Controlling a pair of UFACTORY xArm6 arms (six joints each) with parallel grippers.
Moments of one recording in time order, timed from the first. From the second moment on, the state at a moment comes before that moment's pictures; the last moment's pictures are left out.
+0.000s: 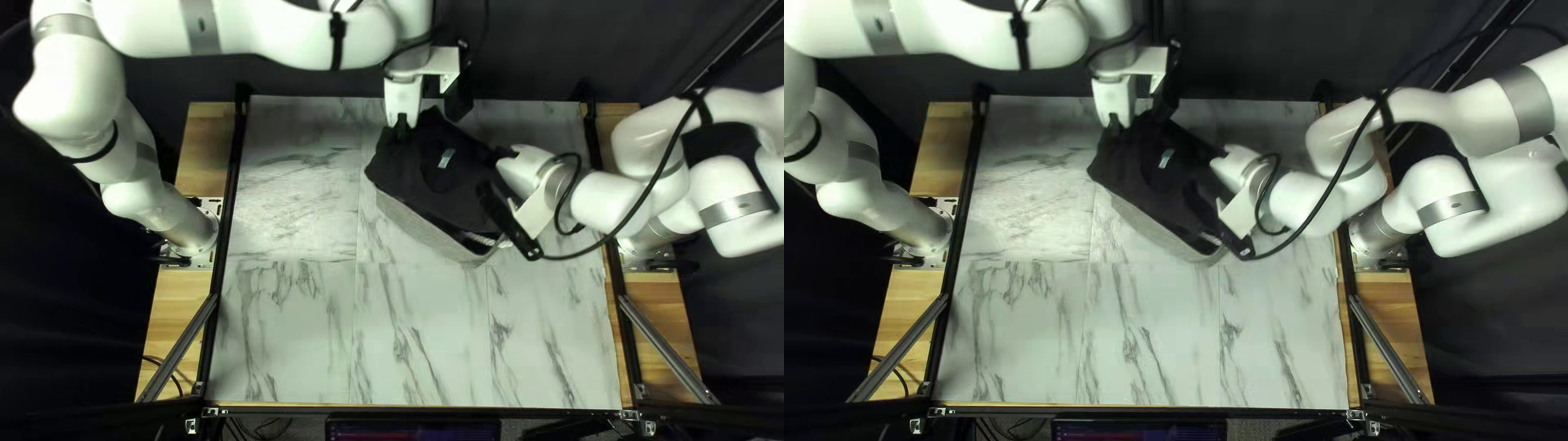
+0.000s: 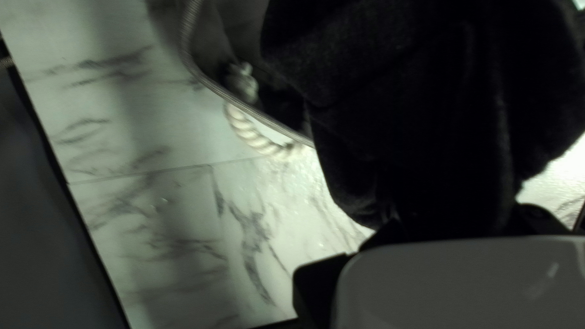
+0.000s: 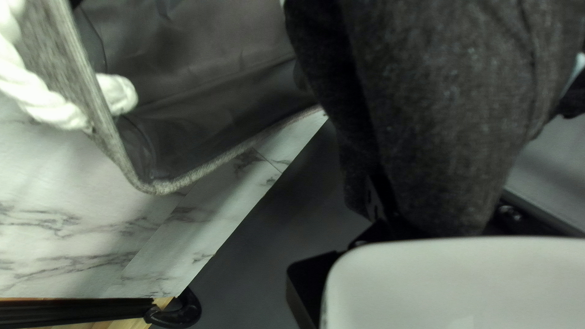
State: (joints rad) left arm 0.38 0.27 -1.56 -0.23 1.39 0.51; right arm 0.14 -0.61 -0.43 -0.97 0.88 -0.18
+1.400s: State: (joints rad) left arm 0.36 0.37 -1.40 -0.28 1.11 0.70; right arm 0.14 -0.43 -0.34 -1.11 0.68 0.08
